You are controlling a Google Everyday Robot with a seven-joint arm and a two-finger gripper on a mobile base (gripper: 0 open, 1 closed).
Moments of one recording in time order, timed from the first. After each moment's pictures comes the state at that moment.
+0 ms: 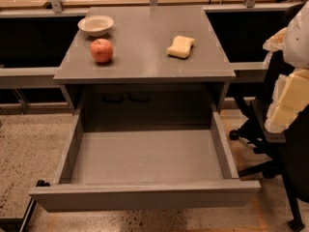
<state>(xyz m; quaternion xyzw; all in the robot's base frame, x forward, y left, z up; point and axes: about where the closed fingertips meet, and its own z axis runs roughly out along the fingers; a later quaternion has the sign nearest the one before) 0.438 -0.216 0.978 -0.60 0.78 -0.04 0.16</state>
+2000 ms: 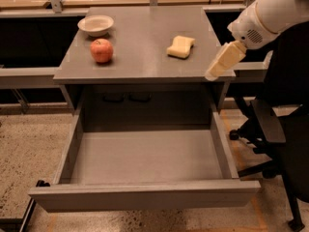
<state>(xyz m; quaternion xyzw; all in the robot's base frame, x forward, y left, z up) 0.620 -0.176 0.943 -0.51 0.80 0.05 0.32</state>
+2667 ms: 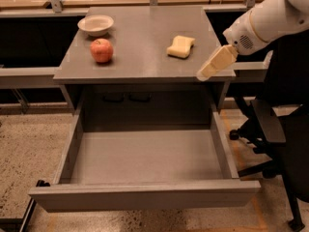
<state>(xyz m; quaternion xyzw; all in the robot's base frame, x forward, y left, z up) 0.635 -0.166 0.928 -0.47 0.81 0.09 0.35</state>
